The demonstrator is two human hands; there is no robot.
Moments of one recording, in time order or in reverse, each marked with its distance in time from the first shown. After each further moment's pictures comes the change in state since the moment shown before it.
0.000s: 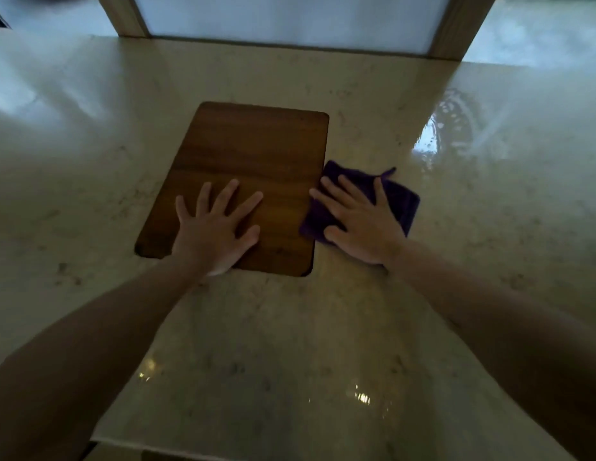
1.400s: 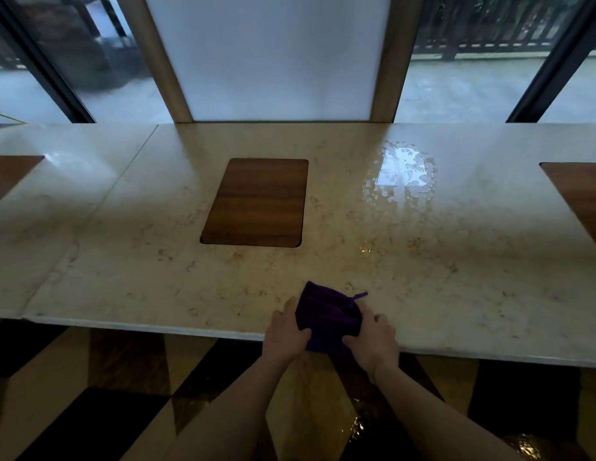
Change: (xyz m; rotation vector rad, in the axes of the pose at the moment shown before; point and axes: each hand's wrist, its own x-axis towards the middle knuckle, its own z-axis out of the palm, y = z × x) left_hand -0.278 0.135 -0.007 -0.777 -0.235 -0.108; right_hand -0.303 -0.122 0.042 0.601 0.098 0.713
